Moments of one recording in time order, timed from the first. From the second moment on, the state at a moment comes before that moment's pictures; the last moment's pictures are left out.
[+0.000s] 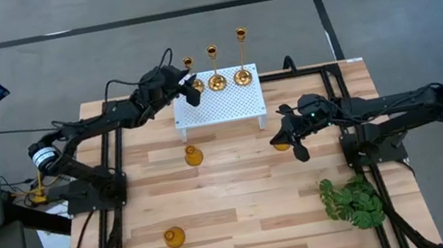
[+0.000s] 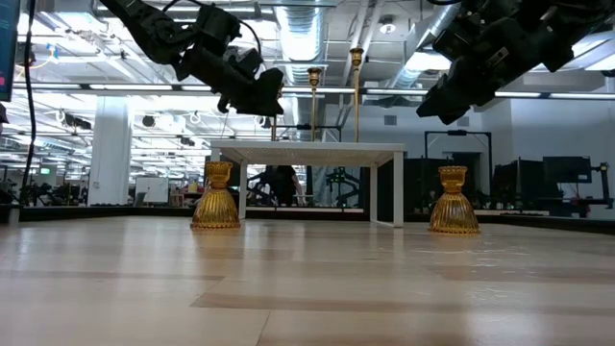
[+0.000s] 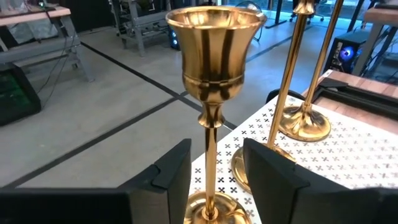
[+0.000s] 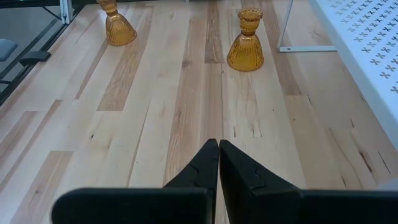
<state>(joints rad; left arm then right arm) 0.59 1.29 0.89 0.35 -0.19 0.04 -0.20 1.00 0.53 -0.09 -0.26 -0.09</state>
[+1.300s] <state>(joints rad) 0.39 0.94 0.89 -0.16 -0.13 0.02 -0.17 1.00 0.53 -0.13 -0.26 -0.05</state>
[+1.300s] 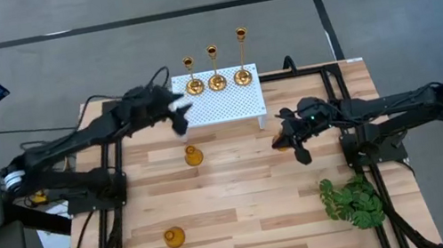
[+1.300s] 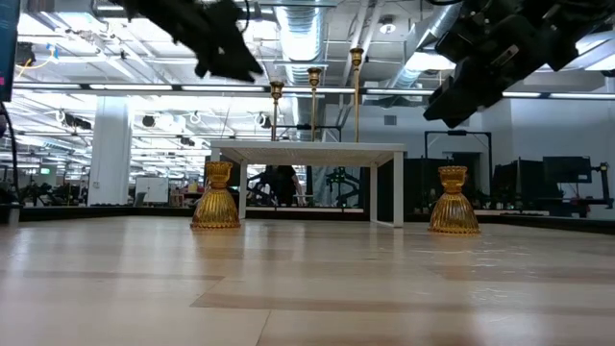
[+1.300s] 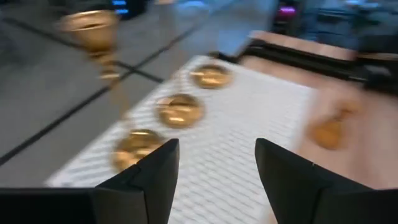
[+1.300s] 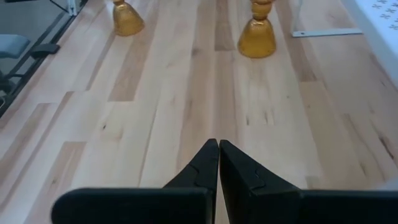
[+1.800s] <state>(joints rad) 0.08 0.65 0.59 -0.17 0.19 0.02 -0.14 1.00 0.53 -0.05 -0.26 -0.06</state>
